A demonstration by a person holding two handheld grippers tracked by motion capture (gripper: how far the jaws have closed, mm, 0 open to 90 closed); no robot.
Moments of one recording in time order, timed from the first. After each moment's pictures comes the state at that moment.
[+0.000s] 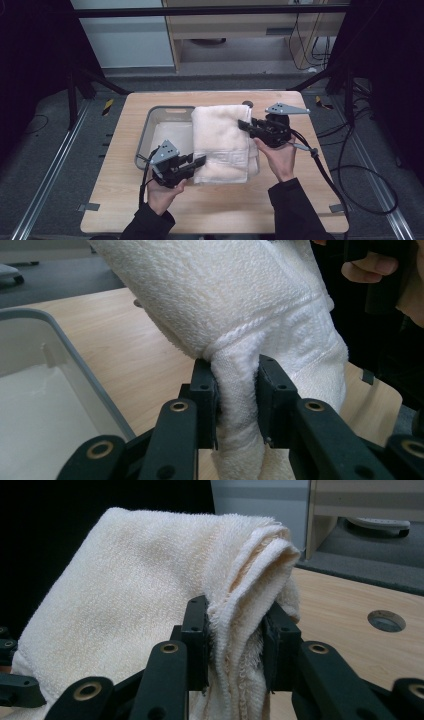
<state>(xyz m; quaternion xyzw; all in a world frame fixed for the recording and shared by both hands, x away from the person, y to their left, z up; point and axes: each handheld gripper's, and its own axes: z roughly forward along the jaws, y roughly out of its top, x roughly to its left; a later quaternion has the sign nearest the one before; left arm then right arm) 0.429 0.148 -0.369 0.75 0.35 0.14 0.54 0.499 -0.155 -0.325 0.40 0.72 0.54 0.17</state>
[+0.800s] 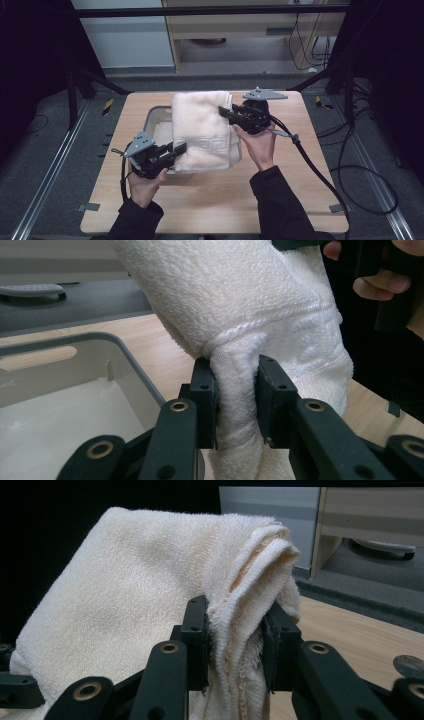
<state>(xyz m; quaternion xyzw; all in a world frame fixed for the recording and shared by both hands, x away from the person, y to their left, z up) 0.437 0.189 -0.349 0.72 0.38 0.18 0.56 0.517 -0.106 -0.298 0.38 0.72 0.55 0.18</state>
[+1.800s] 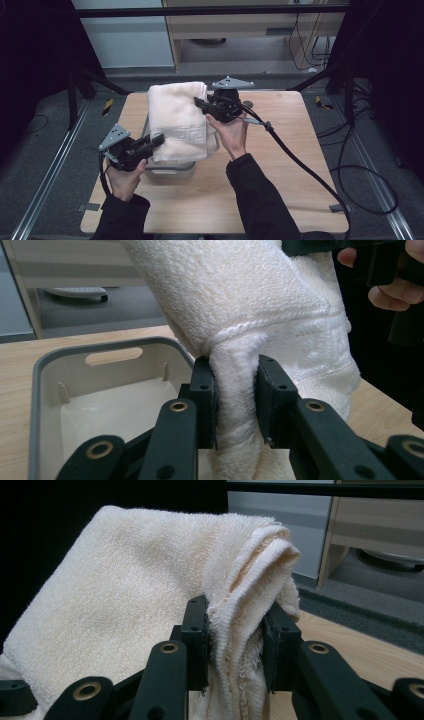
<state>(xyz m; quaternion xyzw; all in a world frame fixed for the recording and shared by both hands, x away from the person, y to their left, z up) 0.447 0.238 -0.339 0.69 0.42 0.21 0.55 0.545 -0.041 -0.287 0.37 0.72 0.55 0.19</state>
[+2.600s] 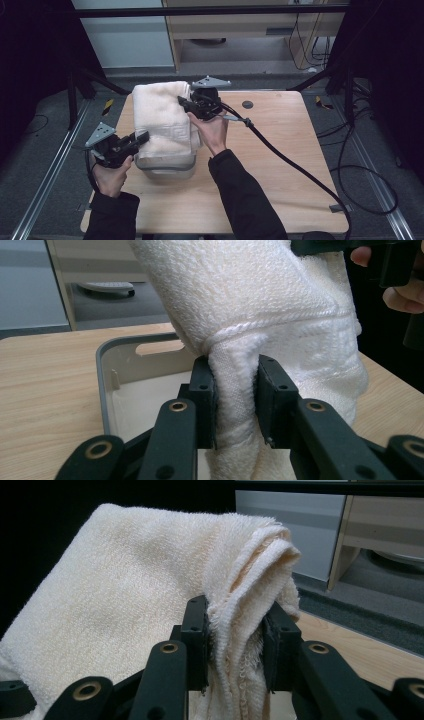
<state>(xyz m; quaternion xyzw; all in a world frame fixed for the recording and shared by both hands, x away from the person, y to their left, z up) 0.457 0.272 -0.345 0.68 0.45 0.23 0.53 0.563 0.004 -0.299 0.36 0.72 0.56 0.18</state>
